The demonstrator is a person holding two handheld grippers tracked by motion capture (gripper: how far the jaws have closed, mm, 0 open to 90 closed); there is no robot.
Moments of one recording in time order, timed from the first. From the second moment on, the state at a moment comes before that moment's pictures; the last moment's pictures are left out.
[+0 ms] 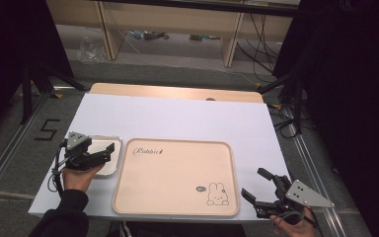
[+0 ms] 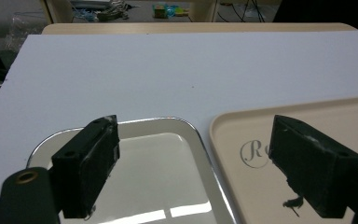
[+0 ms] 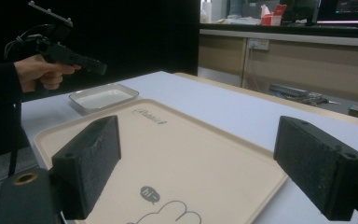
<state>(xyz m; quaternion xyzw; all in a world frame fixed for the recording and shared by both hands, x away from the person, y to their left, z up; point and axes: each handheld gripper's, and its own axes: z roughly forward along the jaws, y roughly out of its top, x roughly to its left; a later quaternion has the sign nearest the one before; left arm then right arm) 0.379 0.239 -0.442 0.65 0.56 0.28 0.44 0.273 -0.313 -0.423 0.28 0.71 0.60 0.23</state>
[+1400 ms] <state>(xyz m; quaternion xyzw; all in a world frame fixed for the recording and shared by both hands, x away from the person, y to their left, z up) 0.429 0.321 -0.474 0.66 0.66 0.19 0.31 0.272 -0.311 -0.423 0.28 0.71 0.61 0.23</state>
